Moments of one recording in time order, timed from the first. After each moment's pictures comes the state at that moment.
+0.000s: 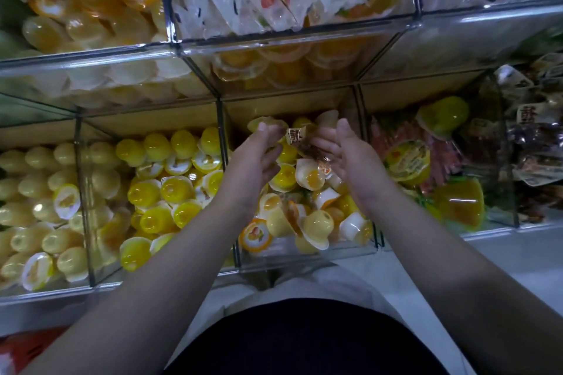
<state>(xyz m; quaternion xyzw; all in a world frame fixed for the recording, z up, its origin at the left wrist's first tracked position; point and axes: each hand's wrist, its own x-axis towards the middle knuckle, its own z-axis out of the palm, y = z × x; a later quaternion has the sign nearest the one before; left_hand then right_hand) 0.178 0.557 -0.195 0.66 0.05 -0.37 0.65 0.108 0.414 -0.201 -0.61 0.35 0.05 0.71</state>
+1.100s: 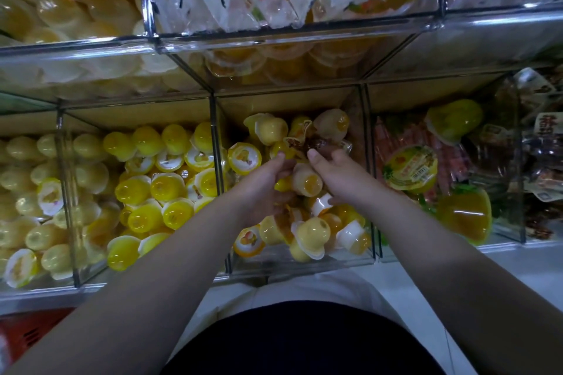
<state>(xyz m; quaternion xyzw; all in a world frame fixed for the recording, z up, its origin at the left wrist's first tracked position) 0.186 0.542 -0.253 0.60 0.15 -0.57 0.54 0.124 0.399 -0.240 -0.71 0.38 0.24 0.53</state>
